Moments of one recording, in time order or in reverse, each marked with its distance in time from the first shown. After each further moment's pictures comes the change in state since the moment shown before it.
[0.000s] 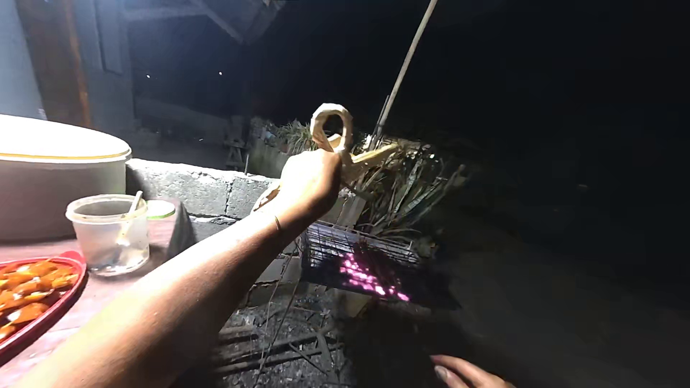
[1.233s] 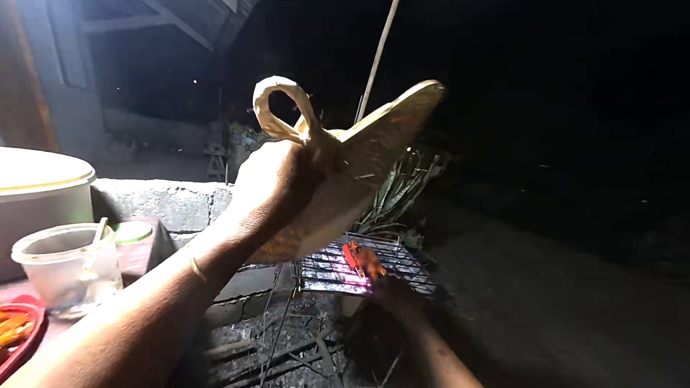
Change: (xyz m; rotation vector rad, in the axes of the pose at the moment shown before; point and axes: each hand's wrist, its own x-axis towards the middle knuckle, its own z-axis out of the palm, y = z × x) left_hand 0.011 -0.043 0.010 -0.165 0.282 0.126; right_hand 0.180 -0.018 0.060 -0.357 -0.102 0.295
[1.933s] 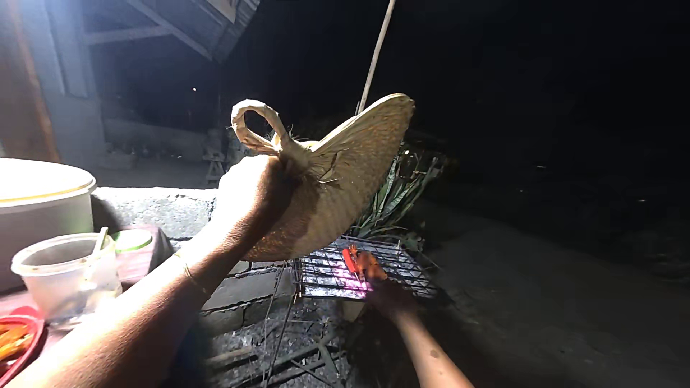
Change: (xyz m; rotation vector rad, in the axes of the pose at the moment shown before) left_hand -0.009 0.015 -0.029 0.142 -0.135 -0.255; right_hand 0.005 -0.020 0.000 -0.089 -0.115 0.091
